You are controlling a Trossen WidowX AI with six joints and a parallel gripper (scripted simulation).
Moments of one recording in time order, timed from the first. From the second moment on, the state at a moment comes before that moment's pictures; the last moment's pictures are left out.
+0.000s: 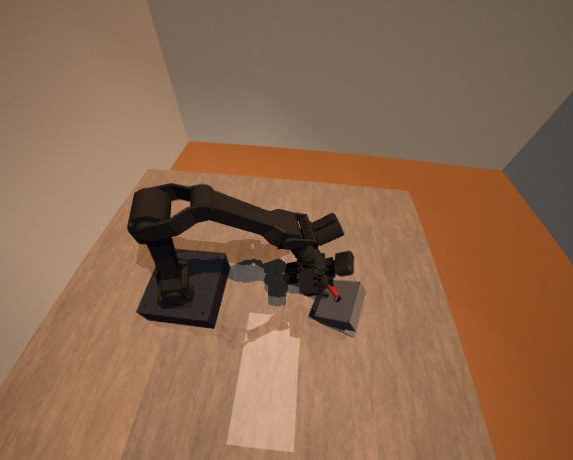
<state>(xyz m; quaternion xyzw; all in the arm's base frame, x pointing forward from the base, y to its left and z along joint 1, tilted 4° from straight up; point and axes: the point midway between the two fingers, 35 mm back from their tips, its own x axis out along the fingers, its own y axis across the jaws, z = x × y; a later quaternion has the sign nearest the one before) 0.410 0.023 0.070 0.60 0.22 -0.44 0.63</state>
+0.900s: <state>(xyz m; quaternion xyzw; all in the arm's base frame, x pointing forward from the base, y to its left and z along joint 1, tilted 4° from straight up) 0.417 0.019 0.057 0.60 0.22 -0.44 0.63</state>
